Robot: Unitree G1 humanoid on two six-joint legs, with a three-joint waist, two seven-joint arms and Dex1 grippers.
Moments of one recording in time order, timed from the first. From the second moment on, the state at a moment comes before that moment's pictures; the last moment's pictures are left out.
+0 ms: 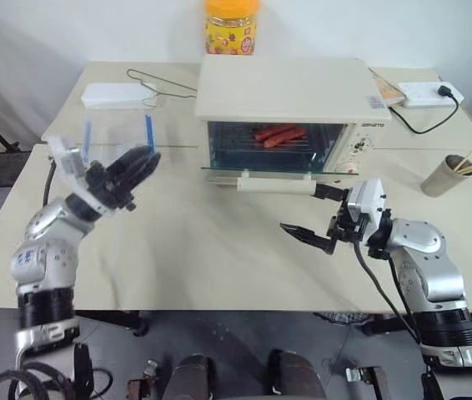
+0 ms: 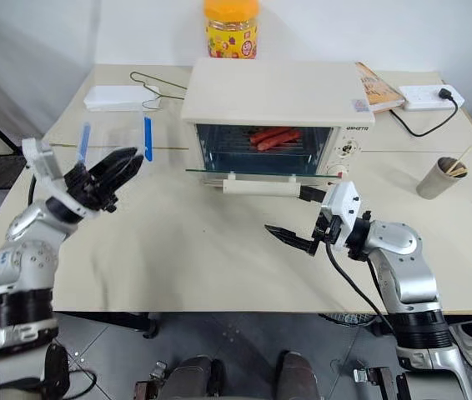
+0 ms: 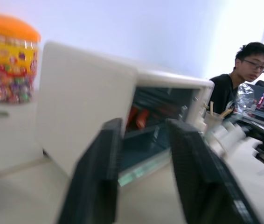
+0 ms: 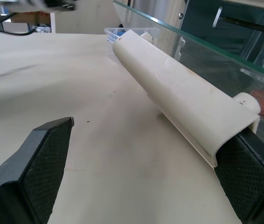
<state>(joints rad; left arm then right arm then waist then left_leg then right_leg) -0.58 0.49 0.31 0.18 -0.67 0.31 -0.88 -0.38 -0.53 -0.03 -0.04 0.42 0.07 1.06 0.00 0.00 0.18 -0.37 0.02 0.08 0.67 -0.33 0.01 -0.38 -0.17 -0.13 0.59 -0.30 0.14</state>
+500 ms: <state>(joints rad) -0.70 0.34 0.12 0.40 -0.51 0.22 -0.94 -0.29 -0.53 -0.03 -0.08 0.39 0.03 1.01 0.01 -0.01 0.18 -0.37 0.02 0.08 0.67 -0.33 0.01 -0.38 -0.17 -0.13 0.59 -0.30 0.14</state>
